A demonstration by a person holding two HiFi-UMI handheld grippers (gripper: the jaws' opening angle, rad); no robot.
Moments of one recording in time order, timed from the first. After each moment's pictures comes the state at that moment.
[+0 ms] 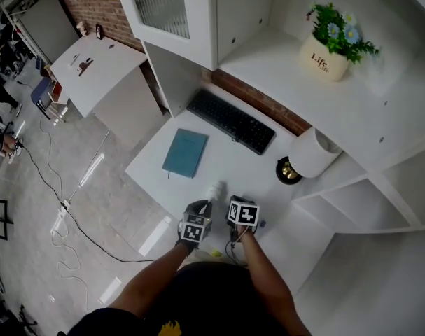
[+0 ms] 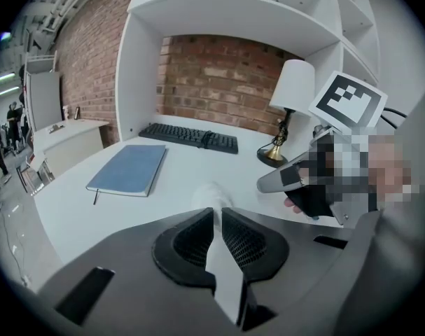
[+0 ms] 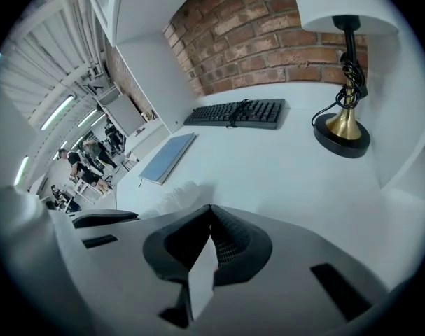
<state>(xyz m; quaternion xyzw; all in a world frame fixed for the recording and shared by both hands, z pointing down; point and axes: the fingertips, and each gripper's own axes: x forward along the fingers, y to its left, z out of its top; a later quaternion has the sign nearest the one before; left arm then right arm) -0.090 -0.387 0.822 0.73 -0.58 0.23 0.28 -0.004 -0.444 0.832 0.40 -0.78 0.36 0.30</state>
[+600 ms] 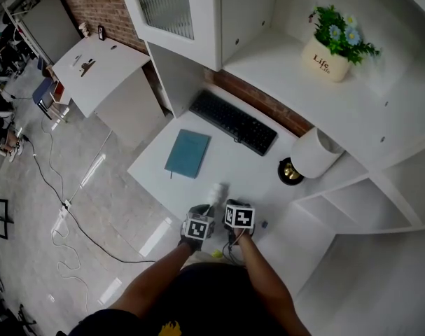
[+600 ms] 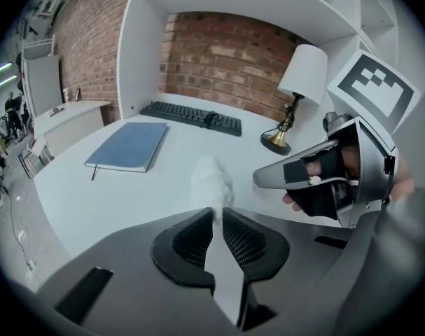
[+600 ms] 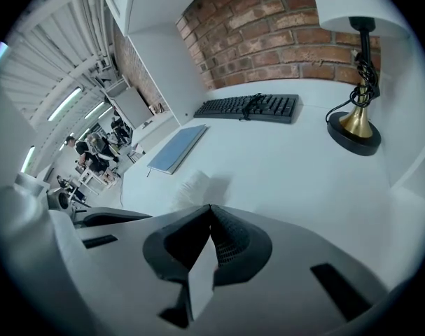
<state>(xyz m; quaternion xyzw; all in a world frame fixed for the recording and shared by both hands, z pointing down) -0.087 -0.368 0.852 0.70 -0.55 0.27 0.35 -0.024 -0.424 0.837 0.38 -0.79 0.35 0.32</state>
